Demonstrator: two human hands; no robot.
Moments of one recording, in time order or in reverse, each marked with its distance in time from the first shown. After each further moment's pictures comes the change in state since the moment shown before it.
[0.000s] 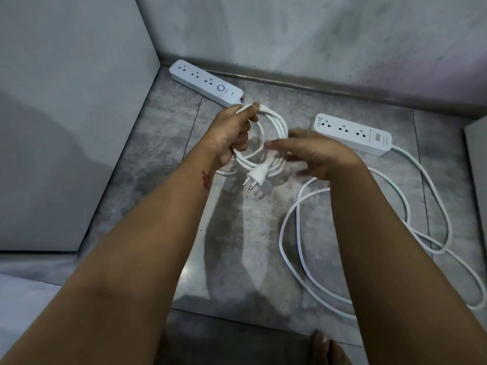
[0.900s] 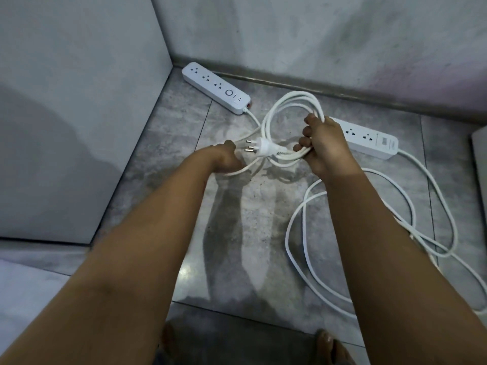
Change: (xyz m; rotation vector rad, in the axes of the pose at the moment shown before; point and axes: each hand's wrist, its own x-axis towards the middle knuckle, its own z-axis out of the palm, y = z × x) left_hand -0.003 -0.024 -0.043 1.232 -0.099 -0.253; right_hand 0.011 -0.003 0.012 0.724 0.345 -0.172
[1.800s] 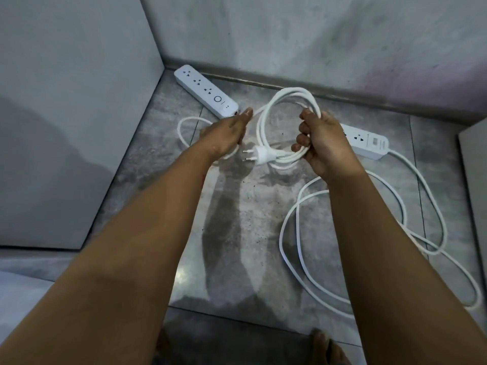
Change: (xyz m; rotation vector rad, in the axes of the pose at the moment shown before) left_hand -0.005 0.029 -0.017 -0.271 0.306 0.193; right_hand -0.008 -0.012 -0.010 0.002 -0.116 -0.070
